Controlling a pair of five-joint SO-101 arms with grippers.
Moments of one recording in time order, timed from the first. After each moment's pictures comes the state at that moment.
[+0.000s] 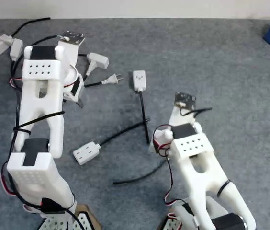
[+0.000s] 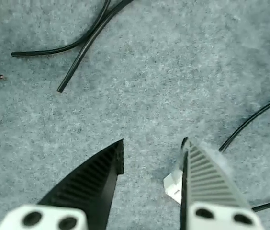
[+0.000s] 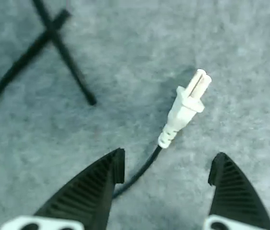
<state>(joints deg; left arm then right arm) -7.8 16.3 -19.7 97.1 -14.2 -20.4 -29.4 52.3 62.5 -34.9</state>
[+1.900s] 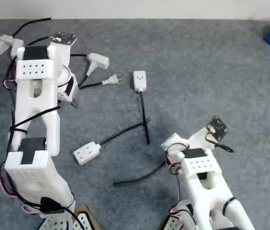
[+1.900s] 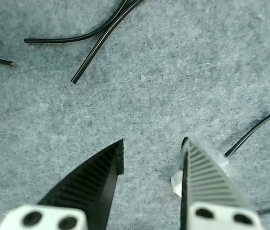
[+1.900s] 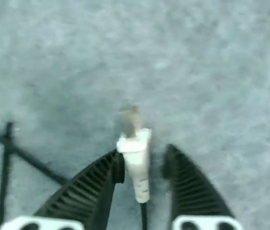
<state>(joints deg) -10.9 17.0 -19.7 97.1 -14.2 -15.3 -30.1 72.5 35.4 -57.8</state>
